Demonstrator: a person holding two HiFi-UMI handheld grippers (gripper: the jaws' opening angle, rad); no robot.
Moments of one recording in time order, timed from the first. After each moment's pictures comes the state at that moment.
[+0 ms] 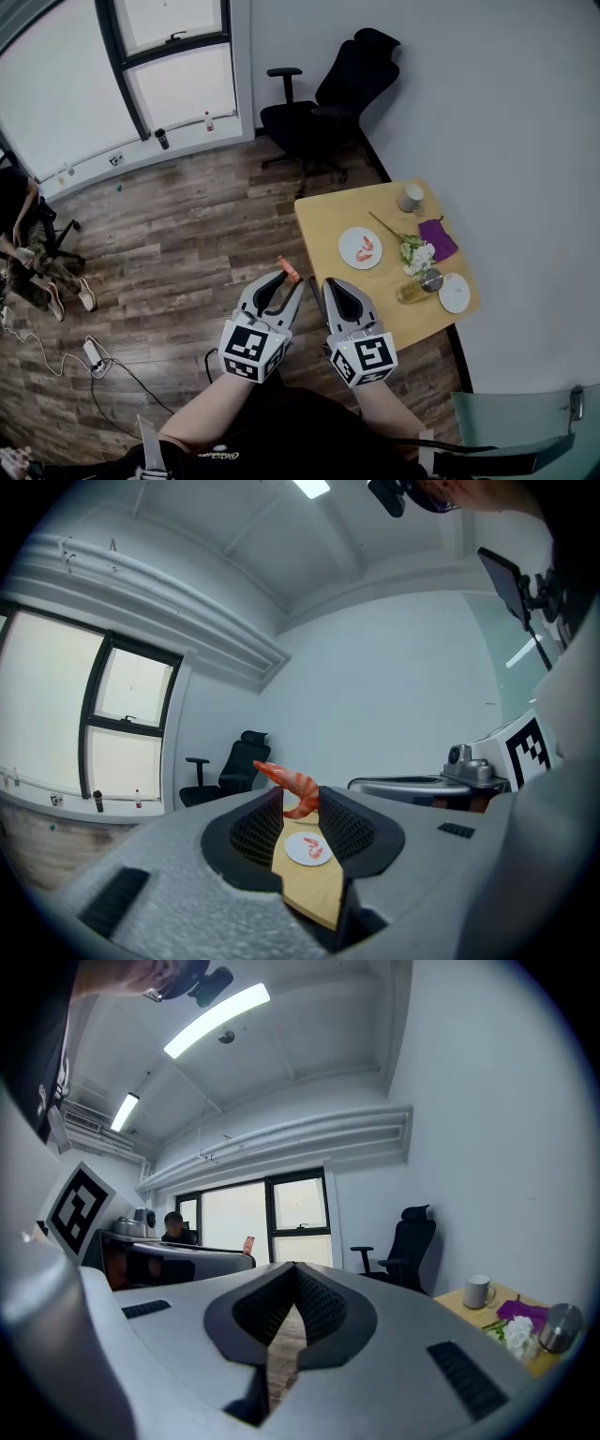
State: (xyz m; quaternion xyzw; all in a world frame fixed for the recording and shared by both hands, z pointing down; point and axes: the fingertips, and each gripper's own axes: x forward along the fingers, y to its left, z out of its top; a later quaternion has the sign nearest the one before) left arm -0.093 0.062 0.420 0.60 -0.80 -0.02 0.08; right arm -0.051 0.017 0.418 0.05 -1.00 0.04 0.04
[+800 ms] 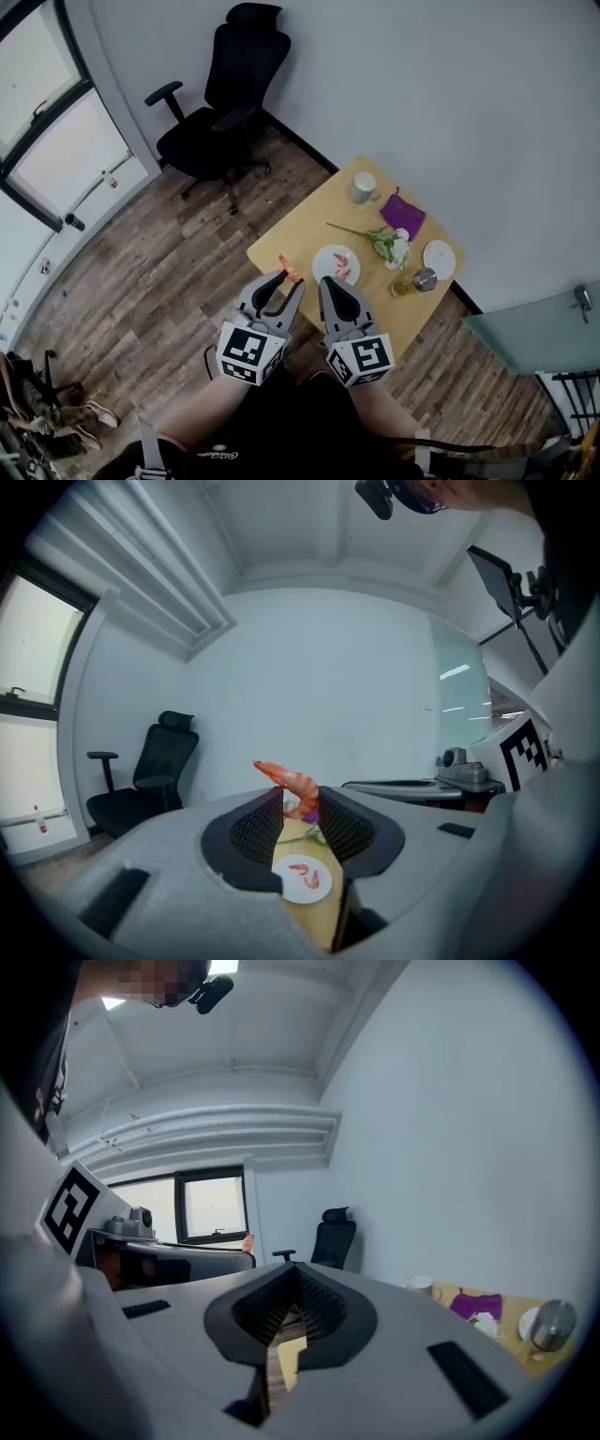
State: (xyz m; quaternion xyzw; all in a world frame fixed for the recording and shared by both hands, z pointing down) left arm -0.226 -0.099 0.416 0.79 -0.61 0.01 0.11; right arm -0.174 -0.117 0.418 0.31 -0.95 0.08 0.05
